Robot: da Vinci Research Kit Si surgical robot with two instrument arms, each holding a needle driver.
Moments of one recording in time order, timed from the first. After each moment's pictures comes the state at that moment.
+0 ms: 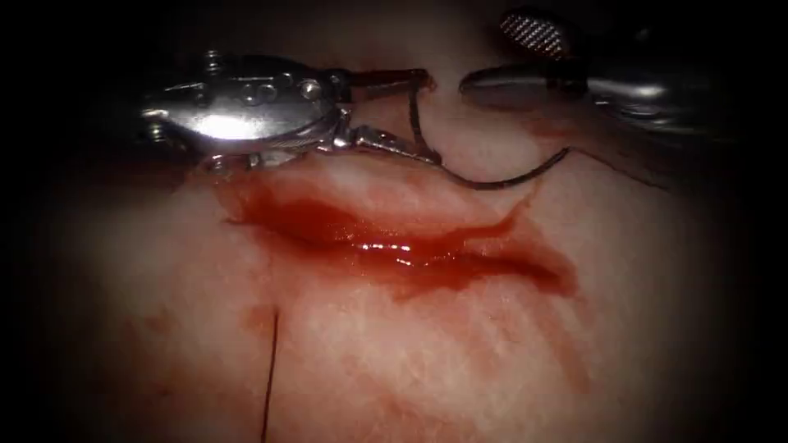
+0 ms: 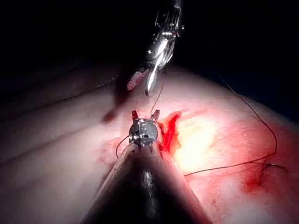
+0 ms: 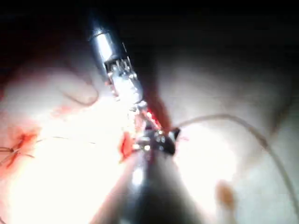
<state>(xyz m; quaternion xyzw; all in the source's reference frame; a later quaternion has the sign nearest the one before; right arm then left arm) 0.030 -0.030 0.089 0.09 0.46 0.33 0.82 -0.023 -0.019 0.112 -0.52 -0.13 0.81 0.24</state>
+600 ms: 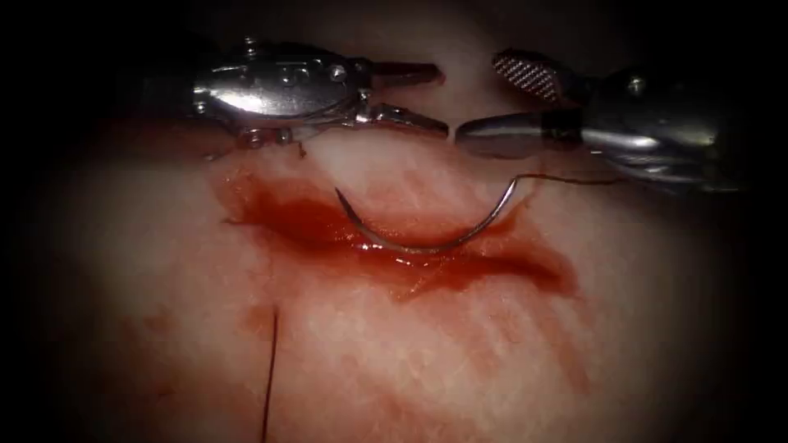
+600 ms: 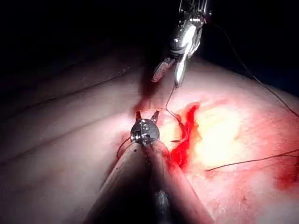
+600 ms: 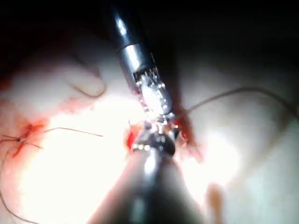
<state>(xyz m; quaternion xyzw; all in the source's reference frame) 0.030 -0.033 0.090 0.12 0.45 0.29 0.84 -0.023 -0.017 0.119 -0.50 -0.12 0.83 0.22</state>
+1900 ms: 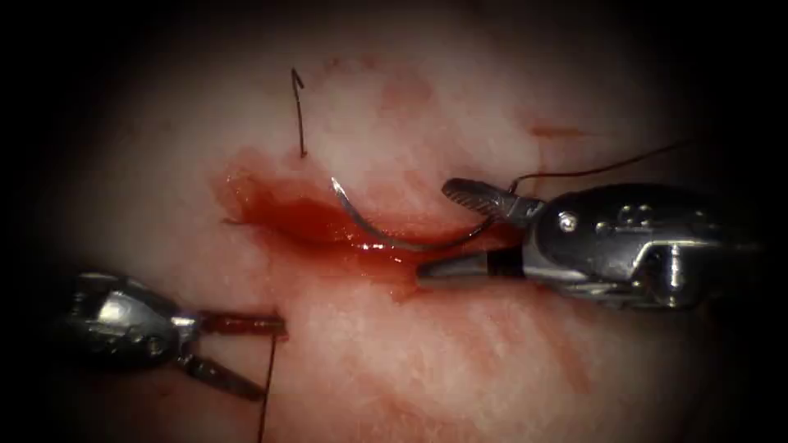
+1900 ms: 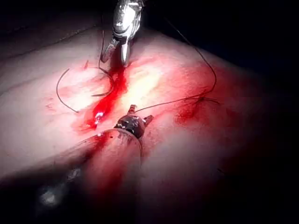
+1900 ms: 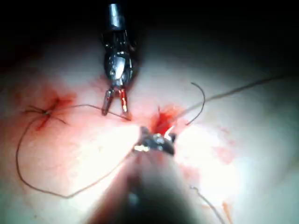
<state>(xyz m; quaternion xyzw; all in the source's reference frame) 0.032 -0.039 0.093 0.17 0.43 0.20 0.86 -0.016 -0.034 0.115 -0.48 -0.09 0.86 -0.13</state>
